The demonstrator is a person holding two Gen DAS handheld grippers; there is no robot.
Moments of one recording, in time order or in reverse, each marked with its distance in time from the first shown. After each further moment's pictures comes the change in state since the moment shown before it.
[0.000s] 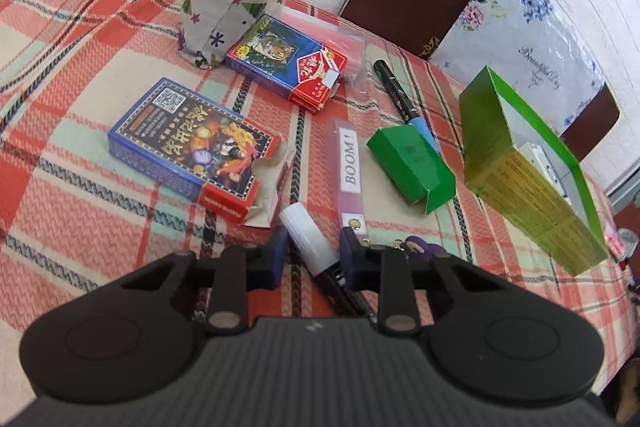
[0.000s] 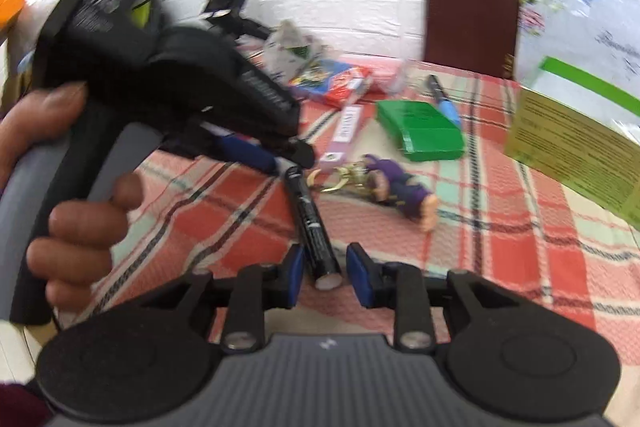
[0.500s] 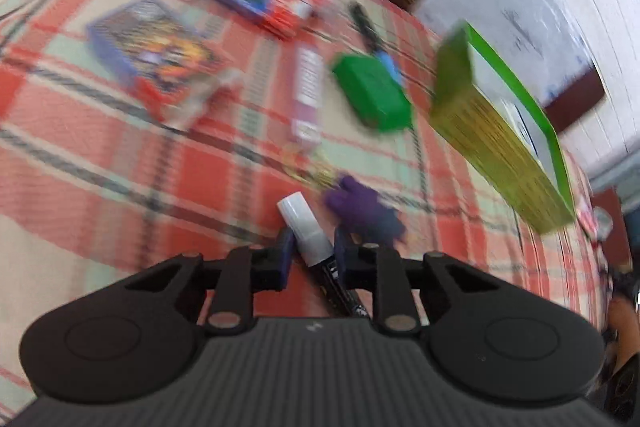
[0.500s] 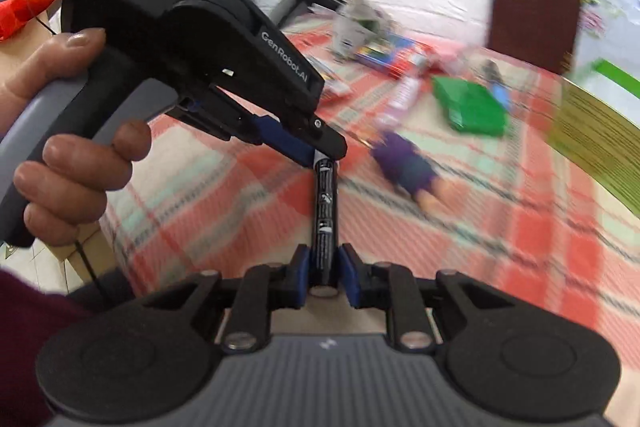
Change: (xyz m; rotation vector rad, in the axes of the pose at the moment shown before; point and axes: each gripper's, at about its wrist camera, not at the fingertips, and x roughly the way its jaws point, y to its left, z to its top) left arm -0.011 -0.043 -0.031 -0.005 0.170 -0.048; right arm -0.049 -0.039 -0.027 -0.093 0.101 0.126
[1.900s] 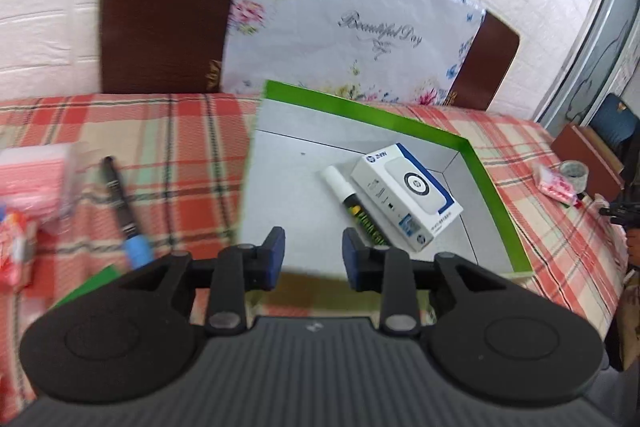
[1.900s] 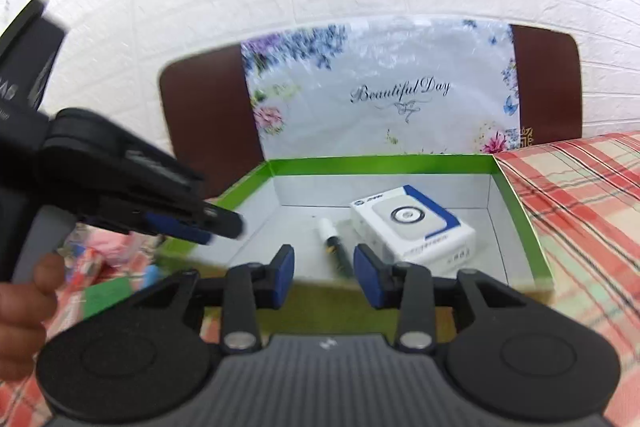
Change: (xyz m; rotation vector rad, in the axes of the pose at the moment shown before) left arm 0.055 -0.144 0.084 0.399 -0.173 -0.123; right arm -0.038 -0.149 0.010 0.474 -0.463 -0.485
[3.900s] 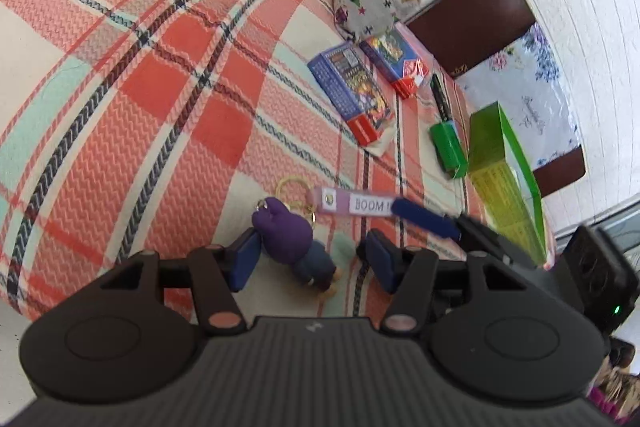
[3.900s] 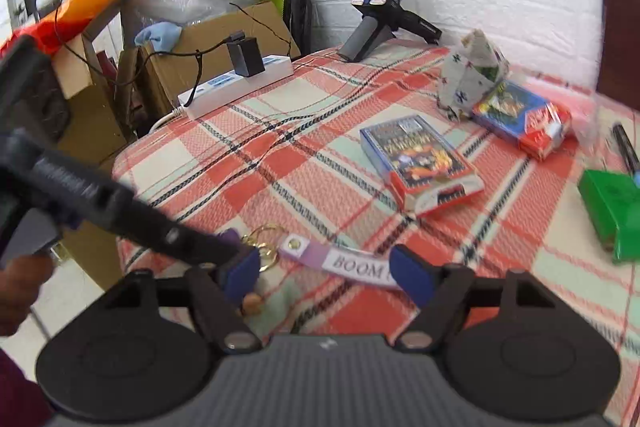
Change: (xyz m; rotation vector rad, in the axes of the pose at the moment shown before) left arm -0.213 0.223 -0.184 -0.661 0.052 0.074; right arm 0.008 0.250 -0.066 -0.436 0.500 0.780
